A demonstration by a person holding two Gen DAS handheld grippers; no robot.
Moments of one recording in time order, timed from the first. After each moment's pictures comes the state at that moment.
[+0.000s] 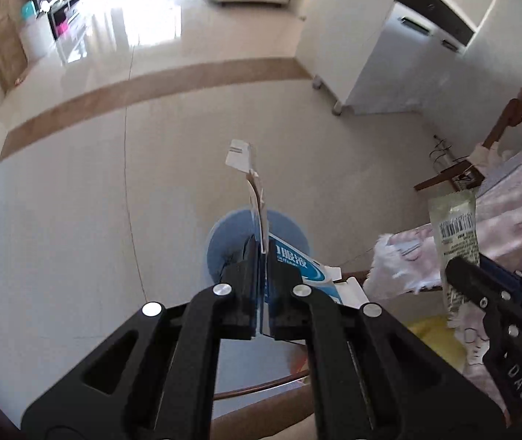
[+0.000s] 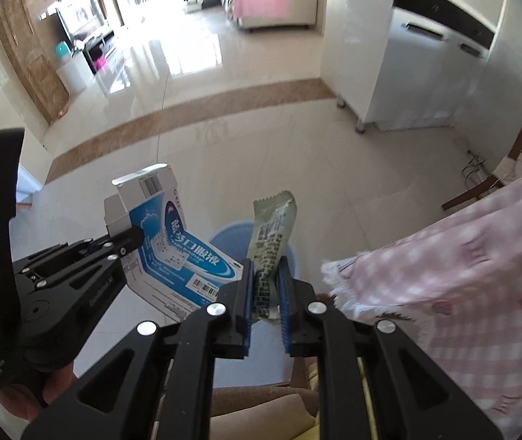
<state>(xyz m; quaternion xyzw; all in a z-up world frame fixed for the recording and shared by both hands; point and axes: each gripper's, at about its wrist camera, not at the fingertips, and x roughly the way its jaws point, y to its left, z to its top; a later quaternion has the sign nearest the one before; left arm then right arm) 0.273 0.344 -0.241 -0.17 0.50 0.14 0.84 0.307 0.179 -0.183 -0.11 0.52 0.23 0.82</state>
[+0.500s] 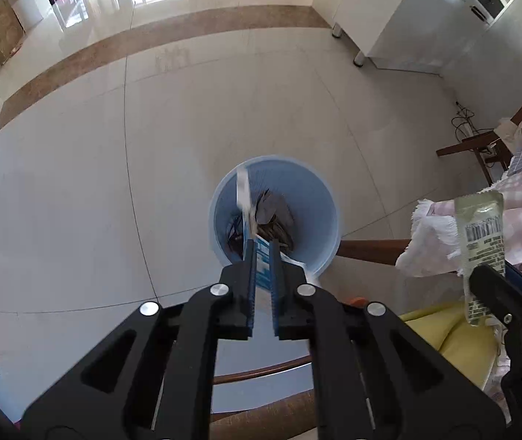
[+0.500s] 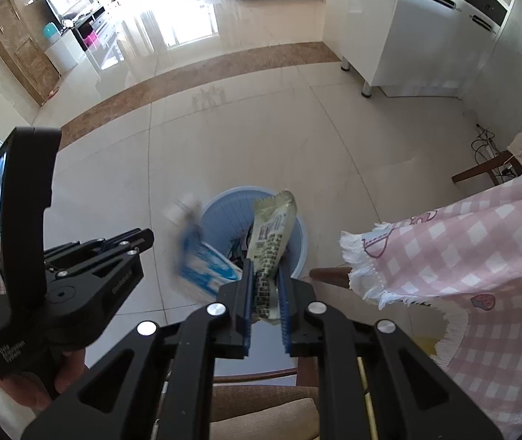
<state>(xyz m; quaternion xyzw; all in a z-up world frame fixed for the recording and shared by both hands) 0.294 0.358 -0.324 -0.18 0.58 0.14 0.78 0.317 0.202 -0.245 -0.12 0.57 0.22 0.78</state>
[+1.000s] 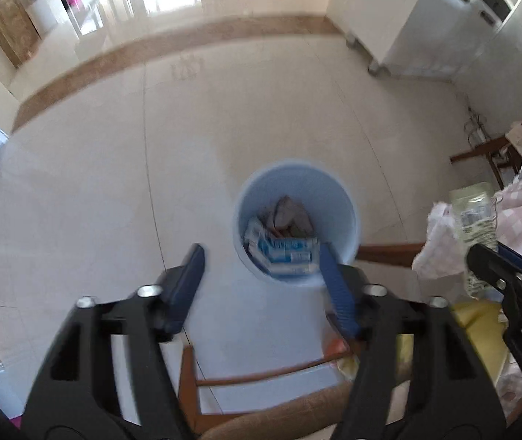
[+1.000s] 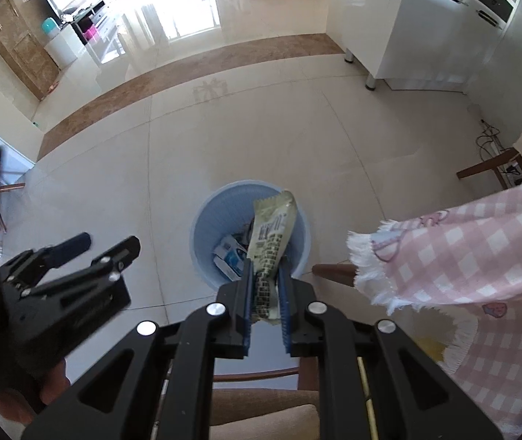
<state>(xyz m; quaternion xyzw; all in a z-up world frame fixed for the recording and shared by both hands) 0.270 0.371 -0.307 -0.16 0.55 0.17 0.80 0.326 0.213 -0.259 -0.12 0.58 0.23 0.77</state>
